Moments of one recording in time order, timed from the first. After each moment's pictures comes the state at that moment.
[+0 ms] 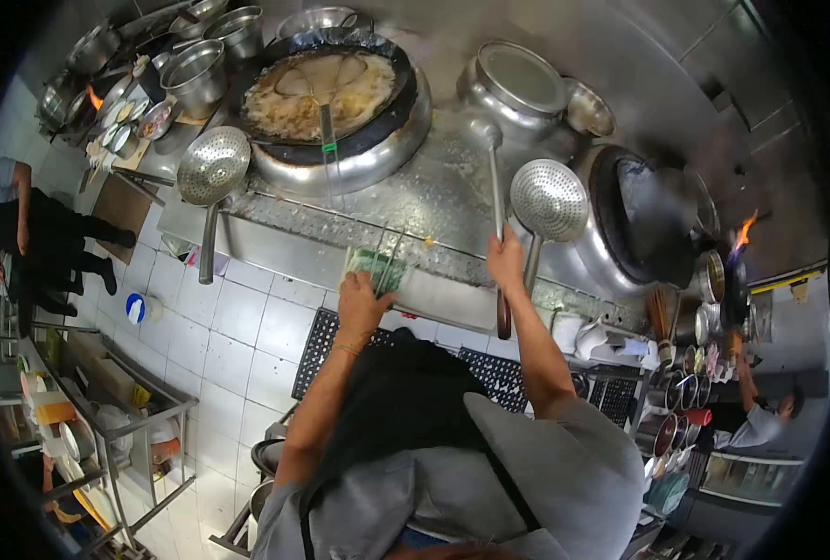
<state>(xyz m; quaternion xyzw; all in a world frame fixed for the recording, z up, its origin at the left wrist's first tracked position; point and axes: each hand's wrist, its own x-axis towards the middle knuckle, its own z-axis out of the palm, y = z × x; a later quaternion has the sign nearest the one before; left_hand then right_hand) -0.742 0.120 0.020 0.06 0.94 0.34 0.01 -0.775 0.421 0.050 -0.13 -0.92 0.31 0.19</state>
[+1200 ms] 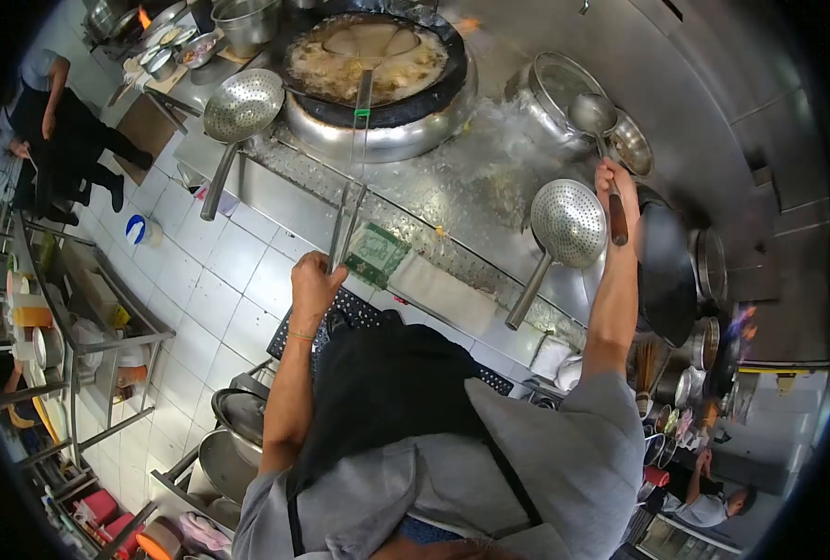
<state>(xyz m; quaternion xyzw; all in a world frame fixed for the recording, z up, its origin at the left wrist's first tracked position) -0.725 0.070 0.045 -0.10 0.89 0.42 -0.11 -0.942 0.608 0.180 -0.27 -0.45 0.85 -0.07</state>
